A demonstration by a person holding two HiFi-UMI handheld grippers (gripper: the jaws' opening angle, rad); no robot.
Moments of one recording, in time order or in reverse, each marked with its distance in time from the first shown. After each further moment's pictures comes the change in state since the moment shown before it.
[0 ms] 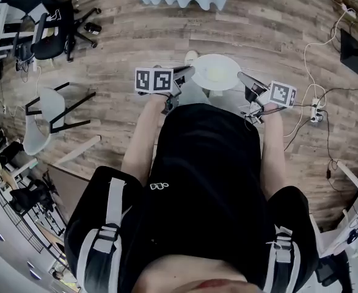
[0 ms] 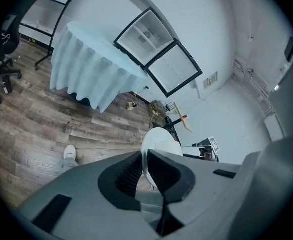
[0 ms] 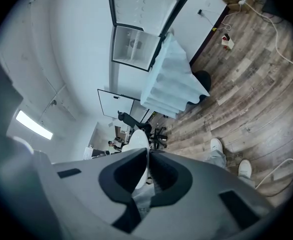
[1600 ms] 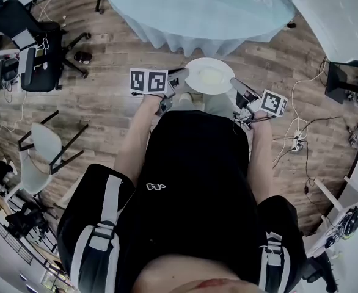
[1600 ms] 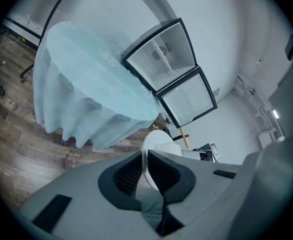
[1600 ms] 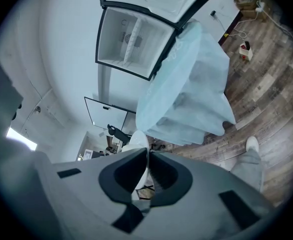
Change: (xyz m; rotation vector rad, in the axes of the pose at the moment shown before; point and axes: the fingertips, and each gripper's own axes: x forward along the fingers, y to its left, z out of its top) left arm 0.010 0.135 0.308 -0.026 -0.020 -0.082; right arm 0.209 0.034 0.249 0.030 -0.078 -0.069
